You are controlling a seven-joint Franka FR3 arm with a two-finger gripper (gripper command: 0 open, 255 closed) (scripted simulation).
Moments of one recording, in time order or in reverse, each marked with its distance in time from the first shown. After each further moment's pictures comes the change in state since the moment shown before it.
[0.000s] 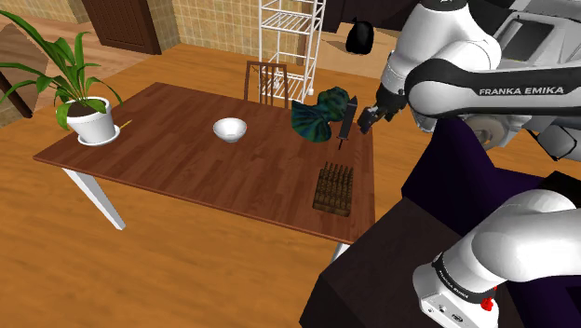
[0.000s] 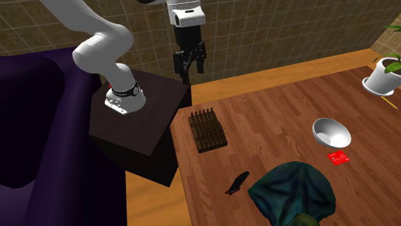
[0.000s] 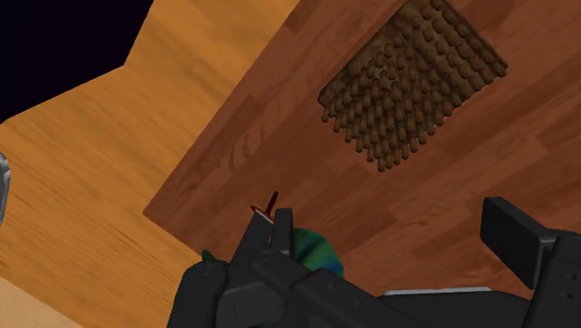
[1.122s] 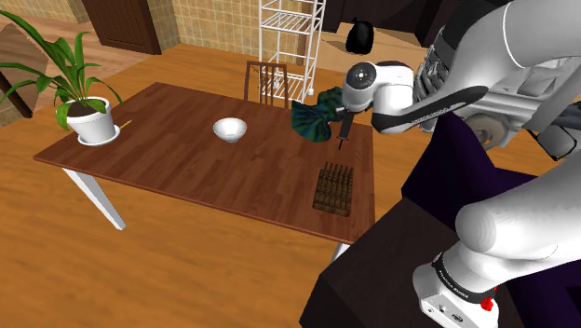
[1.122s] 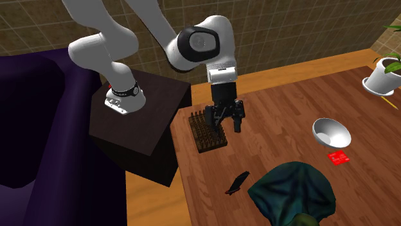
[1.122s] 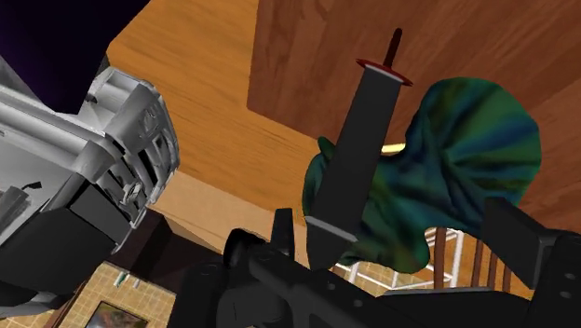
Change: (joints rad) arm -0.556 0.609 0.395 0.243 -0.993 0.365 1.072
